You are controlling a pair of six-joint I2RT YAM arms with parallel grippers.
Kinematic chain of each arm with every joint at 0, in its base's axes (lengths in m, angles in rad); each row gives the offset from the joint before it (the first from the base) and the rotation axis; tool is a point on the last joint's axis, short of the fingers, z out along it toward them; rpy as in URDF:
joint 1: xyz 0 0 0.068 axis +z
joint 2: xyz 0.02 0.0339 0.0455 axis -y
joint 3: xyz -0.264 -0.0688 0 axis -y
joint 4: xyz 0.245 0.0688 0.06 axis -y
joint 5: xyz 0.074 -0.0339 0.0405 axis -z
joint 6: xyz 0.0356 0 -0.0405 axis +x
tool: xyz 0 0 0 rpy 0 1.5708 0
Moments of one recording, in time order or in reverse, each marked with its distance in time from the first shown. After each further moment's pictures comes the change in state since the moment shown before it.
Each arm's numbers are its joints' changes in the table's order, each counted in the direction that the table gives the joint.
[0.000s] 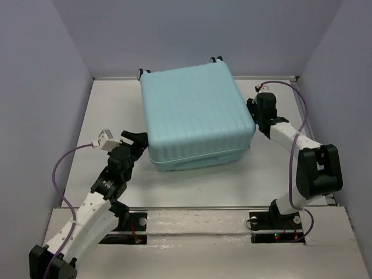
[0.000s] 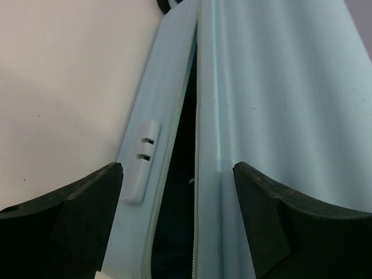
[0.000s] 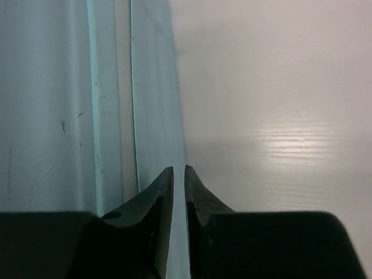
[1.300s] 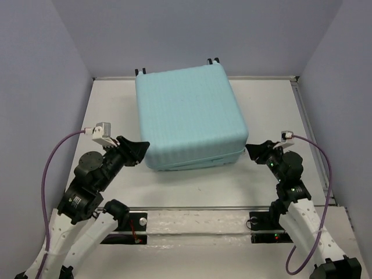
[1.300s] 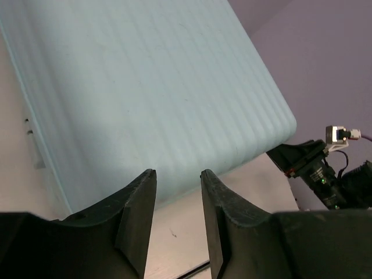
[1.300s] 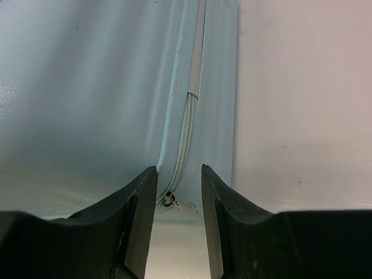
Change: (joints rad) left arm -0.074 0.251 0.439 -0.502 0.384 0.407; right arm -0.024 1.033 -0.743 0.092 -0.188 0.213
